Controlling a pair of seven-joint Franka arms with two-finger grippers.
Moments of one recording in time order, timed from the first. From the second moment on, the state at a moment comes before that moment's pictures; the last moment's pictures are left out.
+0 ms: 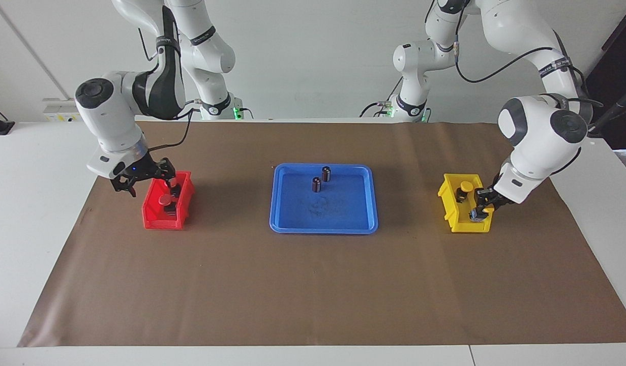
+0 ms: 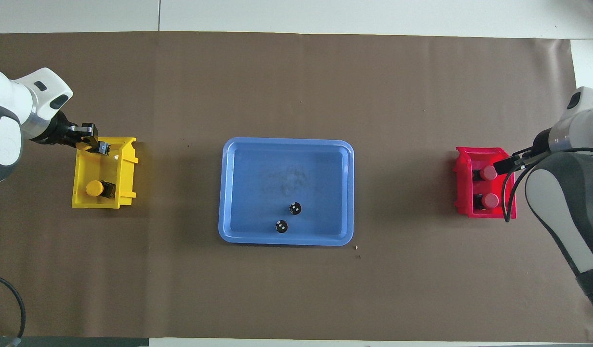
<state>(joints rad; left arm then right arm) 0.07 0.19 -0.10 -1.88 0.06 2.02 0.01 -0.40 -0.01 0.31 -1.96 -0.08 1.95 -0.40</state>
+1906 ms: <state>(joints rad) 0.06 -0.02 -0.15 -1.62 0.05 1.59 0.09 -0.02 -0.03 -0.06 -1.55 -0.05 1.46 -0.12</state>
